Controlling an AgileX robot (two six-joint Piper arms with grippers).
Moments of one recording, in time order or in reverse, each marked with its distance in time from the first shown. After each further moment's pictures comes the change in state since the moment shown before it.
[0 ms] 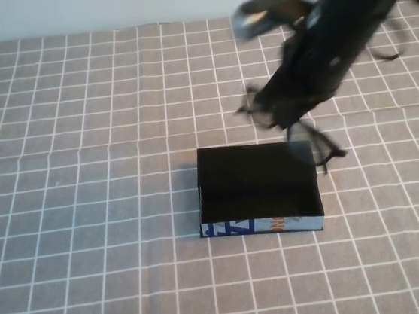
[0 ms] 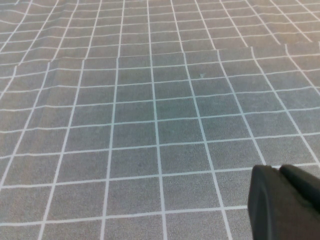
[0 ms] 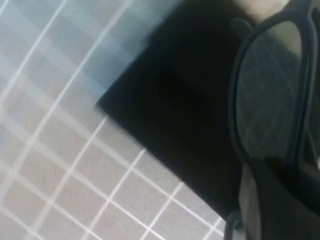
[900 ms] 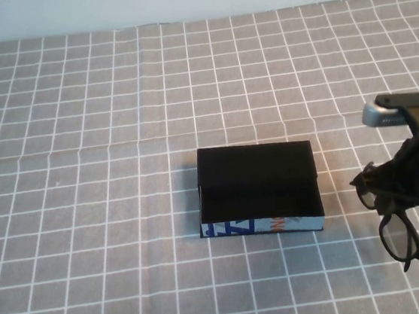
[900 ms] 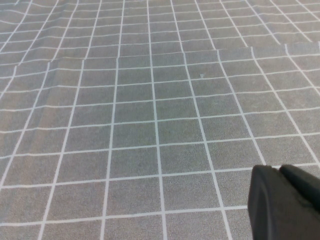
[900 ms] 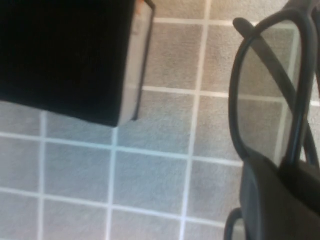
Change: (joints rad) right arm -0.202 -0.280 0.819 0.036 -0.482 0.197; left arm 0.000 0.000 0.000 0.000 0.000 0.000
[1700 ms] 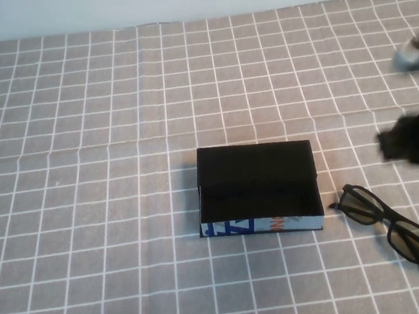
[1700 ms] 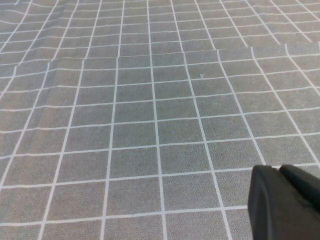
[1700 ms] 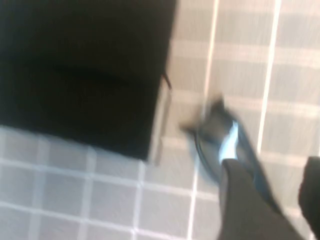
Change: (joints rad) right arm 0.000 -0.233 0.000 -0.036 -0.049 0.002; left arm 0.000 0.000 0.000 0.000 0.000 0.000
